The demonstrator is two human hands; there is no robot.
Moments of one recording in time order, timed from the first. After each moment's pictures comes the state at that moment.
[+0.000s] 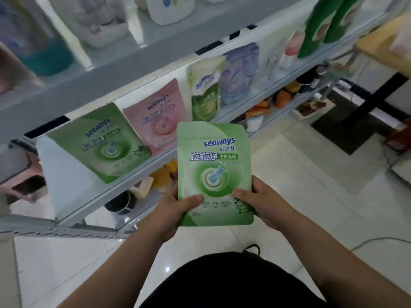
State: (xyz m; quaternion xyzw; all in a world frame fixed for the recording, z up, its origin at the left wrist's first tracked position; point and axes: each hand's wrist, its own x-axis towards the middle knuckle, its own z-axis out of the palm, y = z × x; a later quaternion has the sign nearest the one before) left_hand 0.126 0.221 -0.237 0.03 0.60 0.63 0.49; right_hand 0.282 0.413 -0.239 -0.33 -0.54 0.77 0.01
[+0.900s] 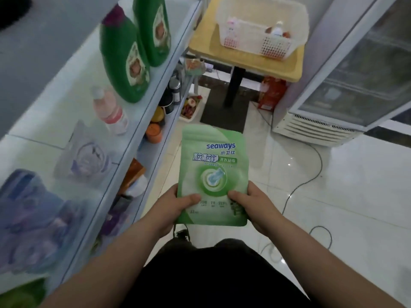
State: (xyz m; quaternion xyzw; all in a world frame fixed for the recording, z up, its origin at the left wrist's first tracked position) left_hand 0.142 0.772 -0.288 0.20 0.56 0.36 0.72; right_hand 0.379 0.802 -0.267 -0.59 -0.36 0.68 0.25
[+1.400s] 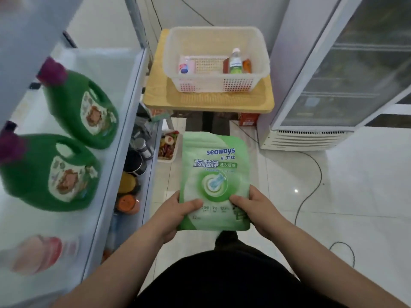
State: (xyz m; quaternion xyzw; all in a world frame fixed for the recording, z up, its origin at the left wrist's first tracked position) left_hand 0.195 1.056 -0.283 0.26 0.56 0.27 0.74; right_hand 0.433 1.035 -0.275 -0.63 -0.29 0.64 0.32
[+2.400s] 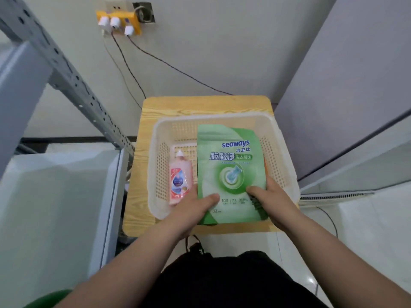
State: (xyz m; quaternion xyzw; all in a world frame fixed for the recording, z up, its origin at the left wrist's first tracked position) left_hand 0.270 1.567 -0.271 0.41 0.54 0.19 0.71; right_hand 0.500 1.535 -0.248 -0.72 -0.33 0.52 0.32
